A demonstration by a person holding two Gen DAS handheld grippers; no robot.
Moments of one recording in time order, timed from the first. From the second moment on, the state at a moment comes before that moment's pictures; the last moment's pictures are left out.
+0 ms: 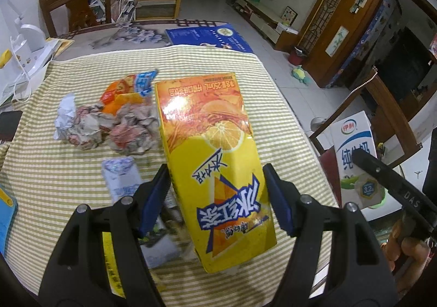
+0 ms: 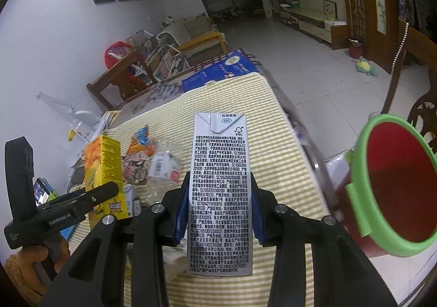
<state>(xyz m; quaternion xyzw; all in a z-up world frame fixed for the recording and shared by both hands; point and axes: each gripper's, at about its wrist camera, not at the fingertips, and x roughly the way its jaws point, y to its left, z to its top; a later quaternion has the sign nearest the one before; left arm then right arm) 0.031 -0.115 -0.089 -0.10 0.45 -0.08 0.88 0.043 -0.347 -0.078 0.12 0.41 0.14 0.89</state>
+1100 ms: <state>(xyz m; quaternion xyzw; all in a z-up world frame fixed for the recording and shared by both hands) 0.070 -0.405 -0.074 -0.02 0.45 -0.30 0.84 0.004 -0.609 -0.077 0.22 0.36 -0.04 0.91</state>
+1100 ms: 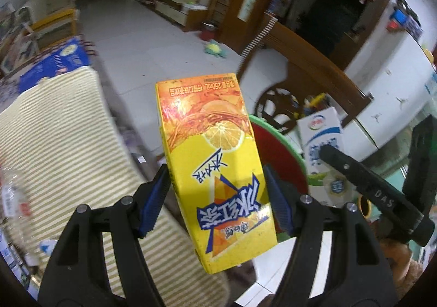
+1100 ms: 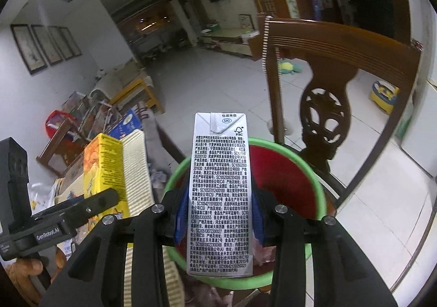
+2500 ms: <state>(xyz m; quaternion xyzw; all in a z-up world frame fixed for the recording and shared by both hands) 0.049 -0.127 -0.120 -0.12 0.48 -0.03 0.87 0.058 -0.435 -0.085 0.14 0.40 0.08 0.90</state>
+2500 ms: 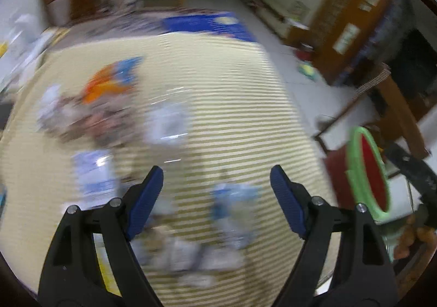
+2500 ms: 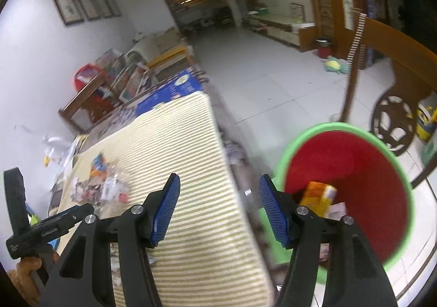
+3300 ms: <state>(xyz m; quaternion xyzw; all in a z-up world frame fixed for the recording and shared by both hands) 0.073 0.001 -0.197 -0.12 0.57 -0.05 0.81 0.088 -0.202 -0.088 0.06 0.42 0.17 0.89</state>
